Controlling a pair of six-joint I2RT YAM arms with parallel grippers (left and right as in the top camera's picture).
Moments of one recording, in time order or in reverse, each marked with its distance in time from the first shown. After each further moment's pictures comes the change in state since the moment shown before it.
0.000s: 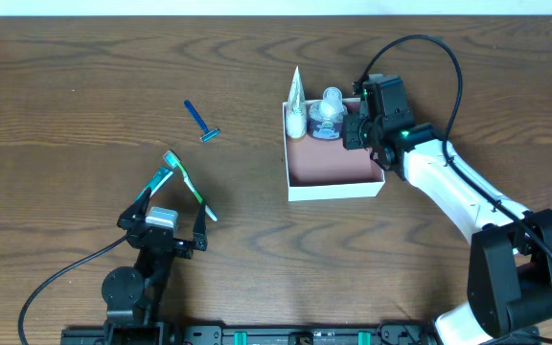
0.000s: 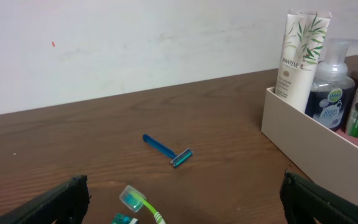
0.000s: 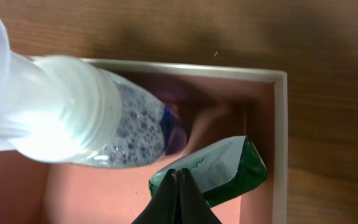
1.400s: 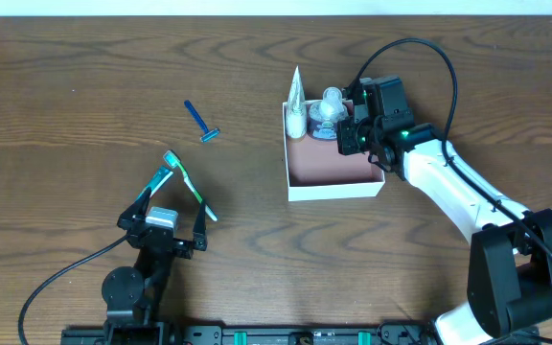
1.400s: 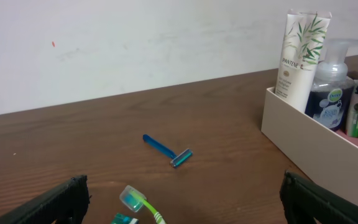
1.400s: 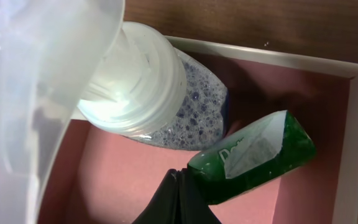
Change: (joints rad) left arm 0.000 0.000 0.000 0.000 0.000 0.000; right arm 0.000 0.000 0.000 -0.015 -0.139 -0.069
